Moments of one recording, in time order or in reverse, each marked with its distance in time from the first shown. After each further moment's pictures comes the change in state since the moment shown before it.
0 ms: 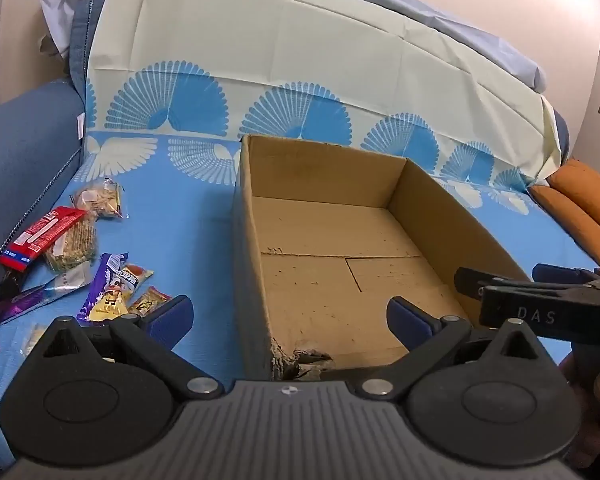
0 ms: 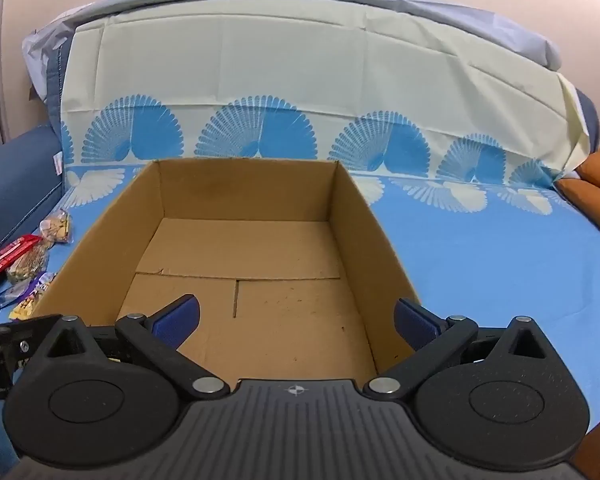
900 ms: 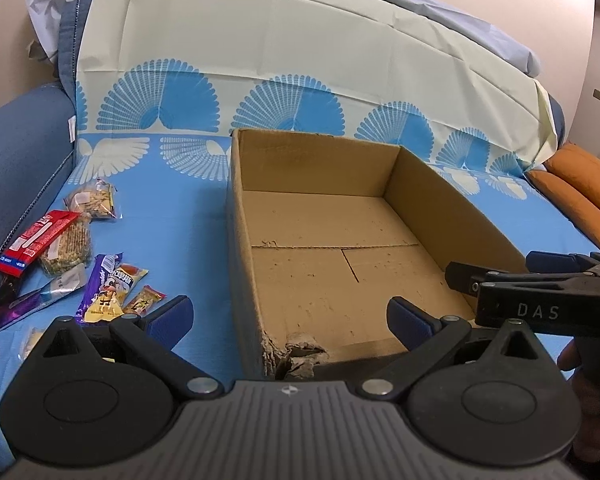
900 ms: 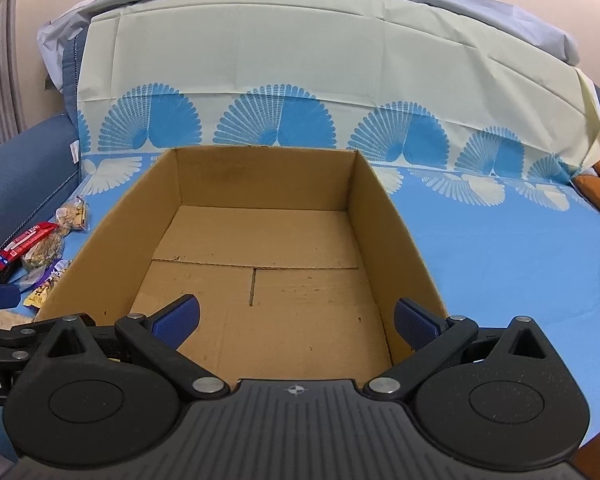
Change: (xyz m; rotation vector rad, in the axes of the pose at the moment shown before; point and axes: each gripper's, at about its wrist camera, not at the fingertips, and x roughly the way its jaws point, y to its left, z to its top) left arm 0.006 -0.006 -0.003 0.039 0.017 -0.005; right arm -0.001 0.000 0.000 -0.019 0.030 0.055
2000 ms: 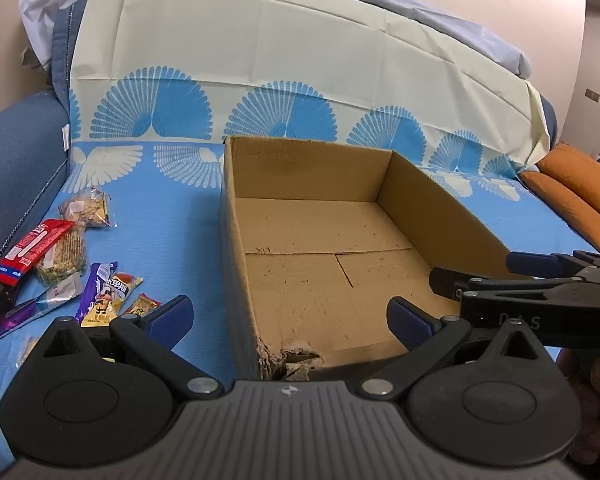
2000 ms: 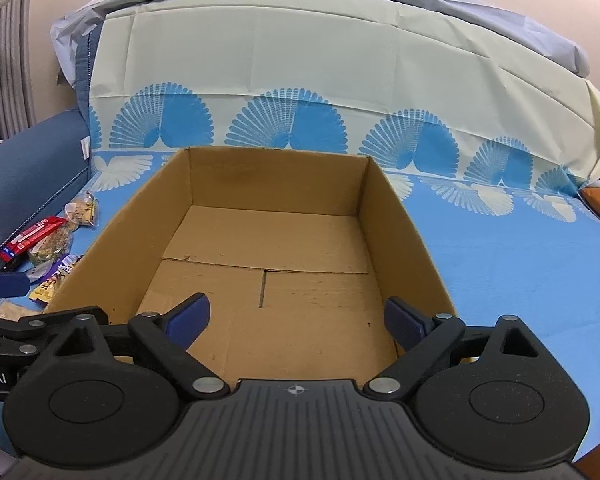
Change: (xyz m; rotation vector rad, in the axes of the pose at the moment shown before) left arm -0.002 -0.001 0.000 0.014 -0.017 -0.019; right arm 0.000 0.005 -0.001 -0.031 -0.011 0.029
